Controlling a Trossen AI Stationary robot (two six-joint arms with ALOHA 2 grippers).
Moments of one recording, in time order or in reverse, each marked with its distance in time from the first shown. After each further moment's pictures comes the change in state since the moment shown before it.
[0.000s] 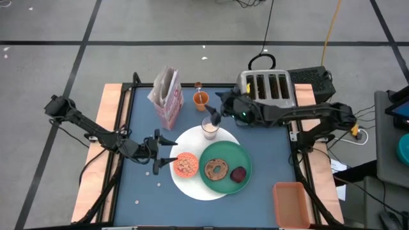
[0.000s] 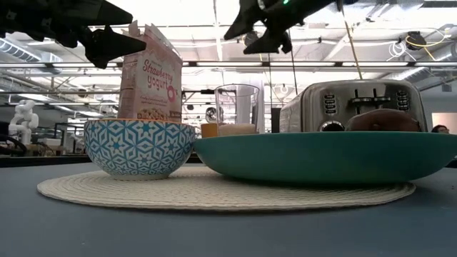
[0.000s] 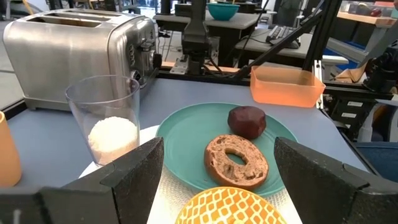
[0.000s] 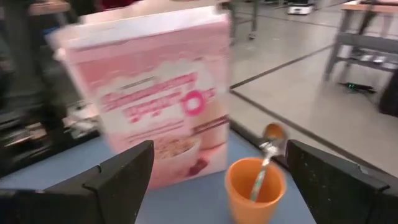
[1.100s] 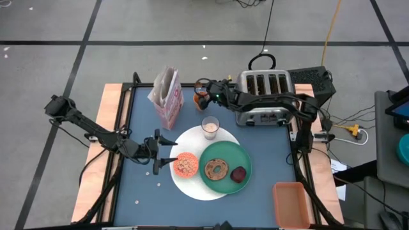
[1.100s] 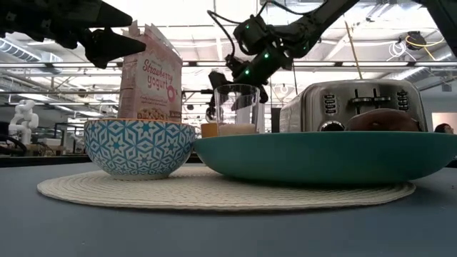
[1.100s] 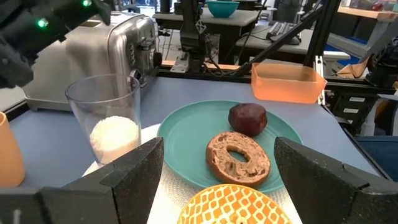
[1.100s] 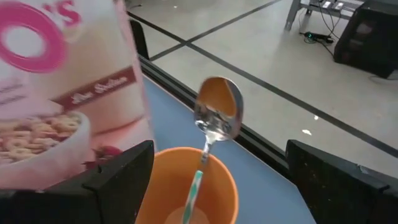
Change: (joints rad) left arm 0.000 0.000 0.000 -0.009 0.000 0.014; right arm -0.266 0.426 0.208 0.010 -0.108 0.000
